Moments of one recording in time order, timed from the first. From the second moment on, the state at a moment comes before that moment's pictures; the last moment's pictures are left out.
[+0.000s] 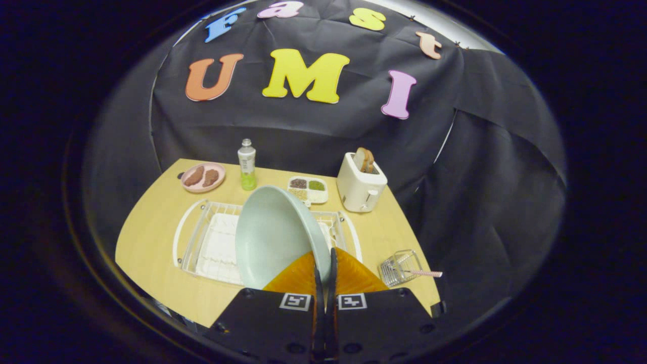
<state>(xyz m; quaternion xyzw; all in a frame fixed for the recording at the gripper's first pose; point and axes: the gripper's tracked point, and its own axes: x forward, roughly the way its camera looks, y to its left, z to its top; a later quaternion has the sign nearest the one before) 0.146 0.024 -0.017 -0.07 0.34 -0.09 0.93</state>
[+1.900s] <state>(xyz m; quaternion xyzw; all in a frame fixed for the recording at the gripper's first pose) 0.066 -0.071 -0.254 0.05 0.39 -0.02 0.92</state>
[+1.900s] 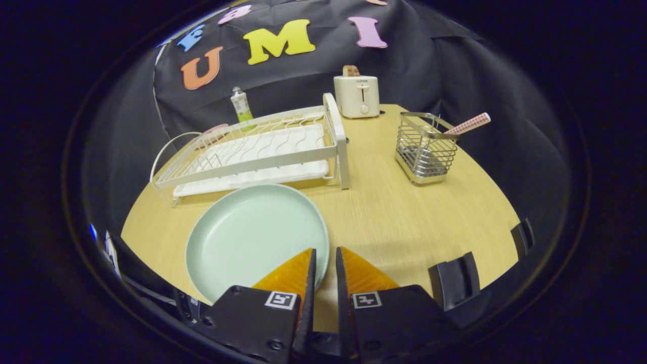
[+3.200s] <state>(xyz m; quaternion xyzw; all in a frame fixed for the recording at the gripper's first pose) 0.142 -0.260 -0.174 0.12 0.18 -0.04 0.98</state>
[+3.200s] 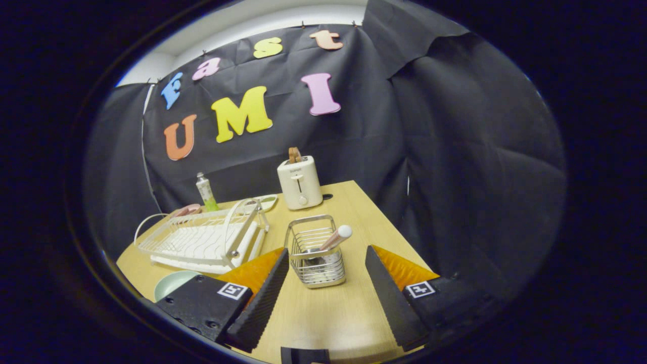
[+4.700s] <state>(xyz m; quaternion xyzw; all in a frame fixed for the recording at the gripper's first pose) 0.107 -0.175 0.024 -0.01 0.02 -0.04 1.00</state>
